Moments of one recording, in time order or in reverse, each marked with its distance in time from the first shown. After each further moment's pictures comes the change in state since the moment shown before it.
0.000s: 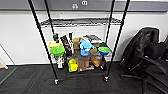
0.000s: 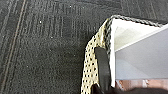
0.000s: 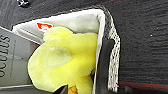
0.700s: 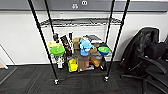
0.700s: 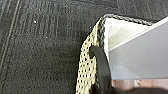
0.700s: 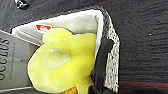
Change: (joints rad) left arm 0.002 0.020 0.001 0.016 0.000 -0.005; right arm 0.002 0.002 -0.001 0.028 0.000 0.003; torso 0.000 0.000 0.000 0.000
